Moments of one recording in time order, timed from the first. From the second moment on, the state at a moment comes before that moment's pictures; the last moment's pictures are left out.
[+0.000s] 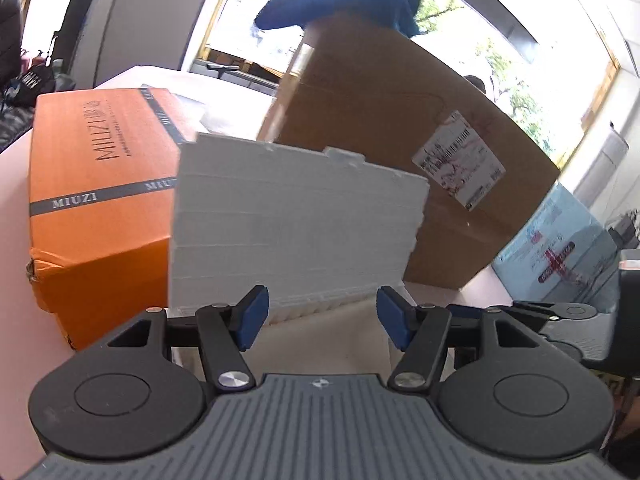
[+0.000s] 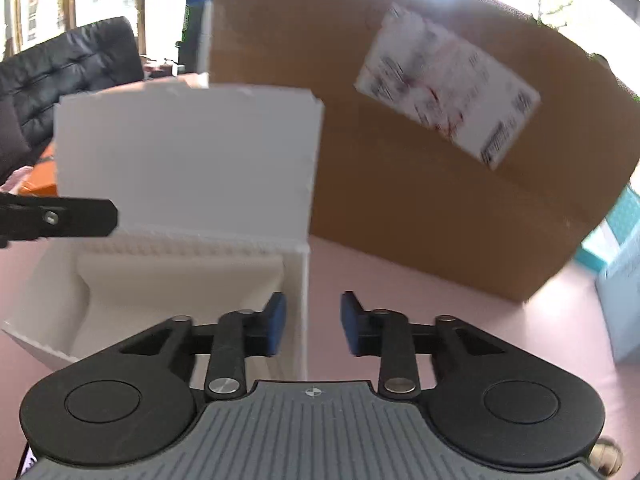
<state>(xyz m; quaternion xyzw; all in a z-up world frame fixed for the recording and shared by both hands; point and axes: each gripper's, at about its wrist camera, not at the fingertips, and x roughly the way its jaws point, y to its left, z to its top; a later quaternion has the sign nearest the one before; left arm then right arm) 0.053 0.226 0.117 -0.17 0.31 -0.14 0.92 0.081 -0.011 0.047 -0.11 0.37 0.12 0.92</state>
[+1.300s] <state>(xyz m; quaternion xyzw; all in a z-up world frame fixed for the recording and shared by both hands) 0.010 0.149 0.100 -0.03 0.25 -0.20 0.95 -0.013 -0.286 -0.025 -0.33 0.37 0.05 0.86</state>
